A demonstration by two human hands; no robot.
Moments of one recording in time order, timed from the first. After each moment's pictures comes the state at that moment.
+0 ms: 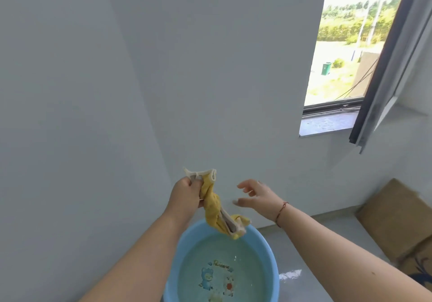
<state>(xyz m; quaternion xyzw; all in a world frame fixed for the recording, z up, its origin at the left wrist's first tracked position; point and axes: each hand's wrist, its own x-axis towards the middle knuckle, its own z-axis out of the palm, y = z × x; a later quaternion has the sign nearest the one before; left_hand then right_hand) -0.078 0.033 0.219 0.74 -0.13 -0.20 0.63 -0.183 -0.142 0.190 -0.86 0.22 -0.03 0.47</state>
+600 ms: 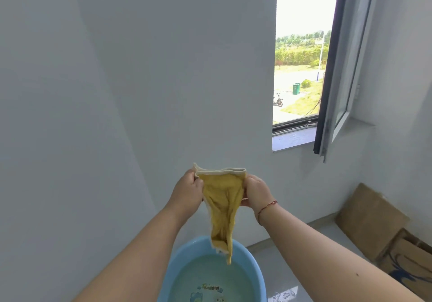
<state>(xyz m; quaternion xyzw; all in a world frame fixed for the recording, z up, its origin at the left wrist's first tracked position) -0.116 0.009 0.291 0.80 -0.30 -0.16 0.50 -0.219 -0.130 0.261 -0.60 0.31 -0.23 0.71</state>
